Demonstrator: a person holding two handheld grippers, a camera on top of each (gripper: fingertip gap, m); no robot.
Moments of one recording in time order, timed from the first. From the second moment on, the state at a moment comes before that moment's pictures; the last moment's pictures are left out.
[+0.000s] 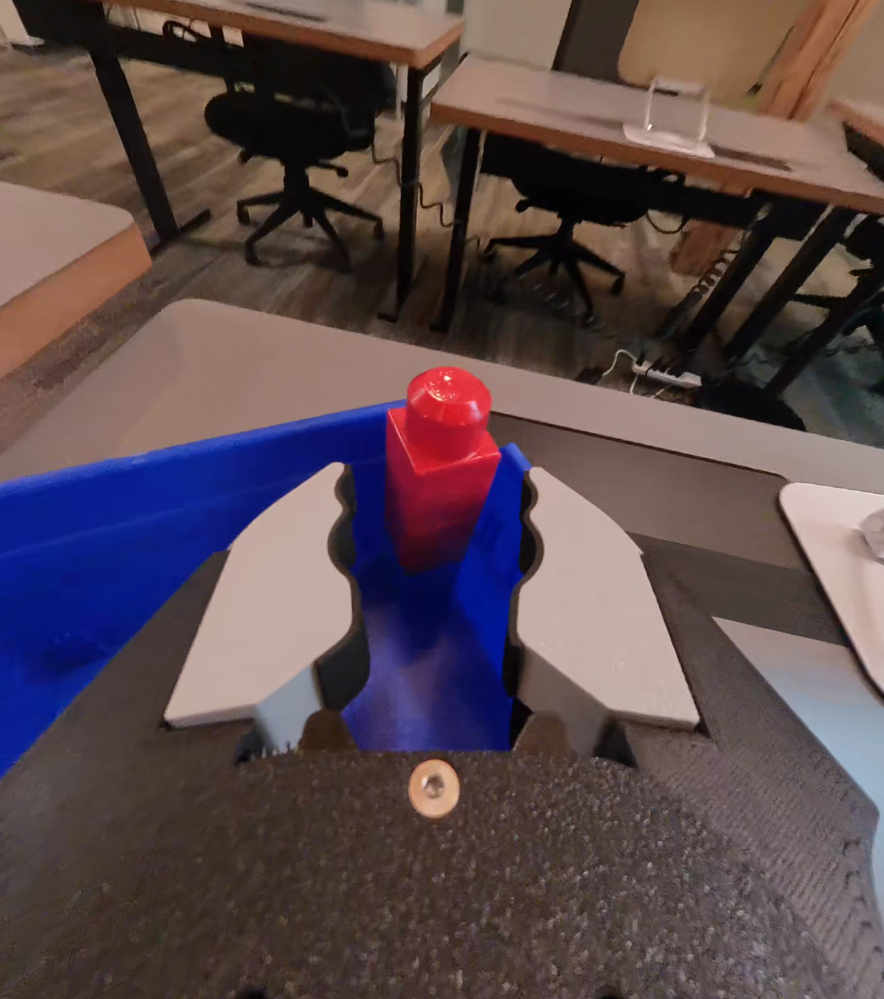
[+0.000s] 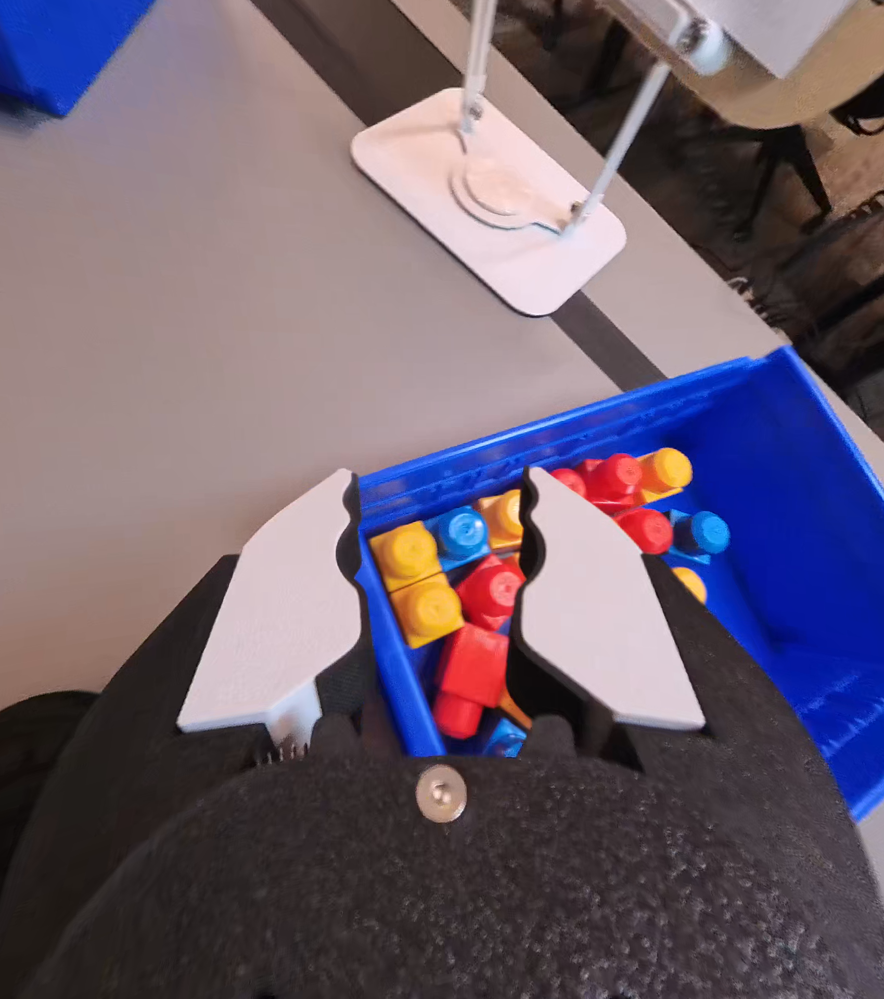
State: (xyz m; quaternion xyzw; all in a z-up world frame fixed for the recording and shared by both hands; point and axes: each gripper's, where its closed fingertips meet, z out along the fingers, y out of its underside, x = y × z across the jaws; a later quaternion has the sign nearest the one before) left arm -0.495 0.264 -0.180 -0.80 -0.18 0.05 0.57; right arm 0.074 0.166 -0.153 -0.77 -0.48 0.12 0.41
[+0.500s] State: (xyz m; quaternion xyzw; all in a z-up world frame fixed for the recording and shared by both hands) left arm -0.430 0.216 -0.085 -0.75 0.01 0.13 0.65; right arm 0.006 0.104 -0.114 -0.68 -0.49 0.24 0.49
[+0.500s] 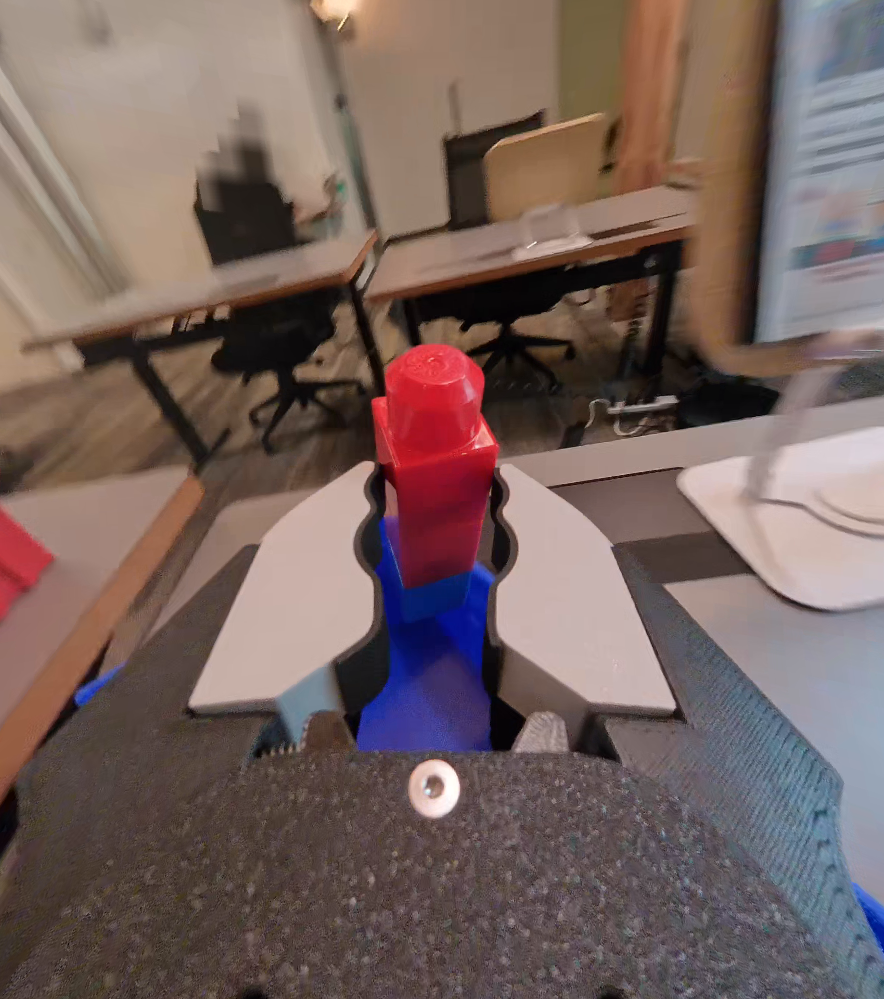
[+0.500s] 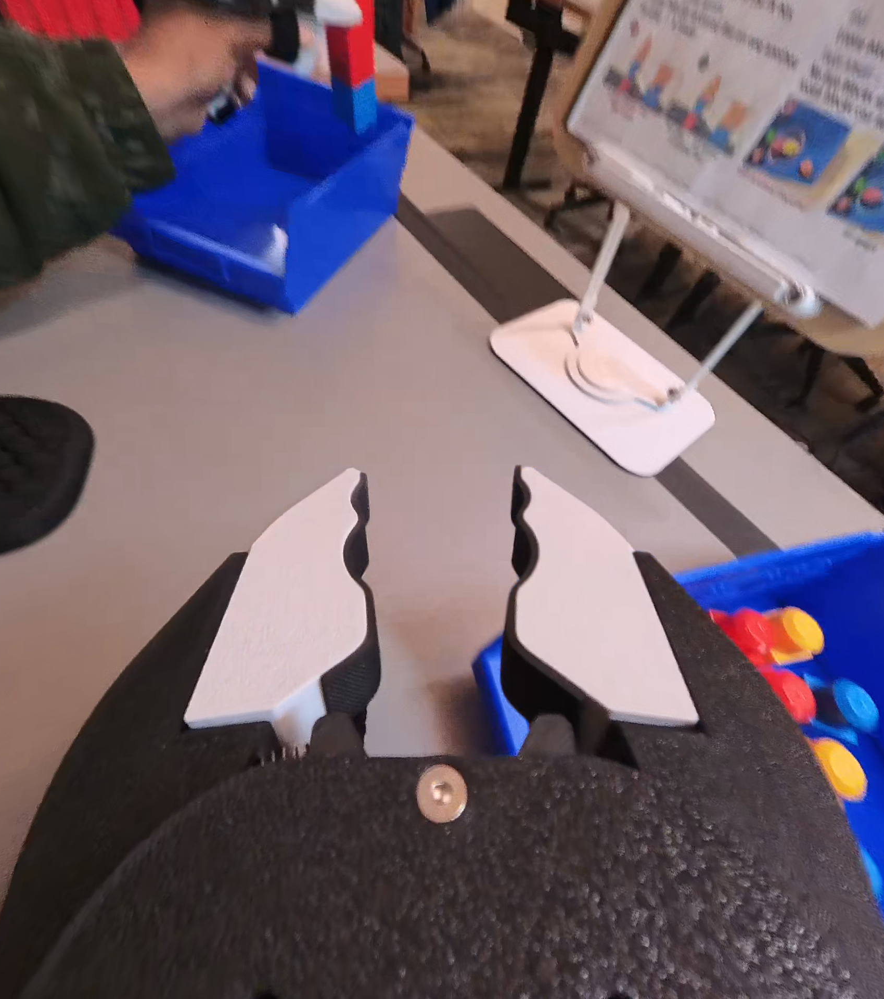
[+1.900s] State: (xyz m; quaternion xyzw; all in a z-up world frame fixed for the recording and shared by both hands) left arm -0.140 0.025 -0.186 -0.67 0.52 -0.13 0.51; right arm -0.074 0.007 -0.084 -0.48 -0.65 0.39 0.45
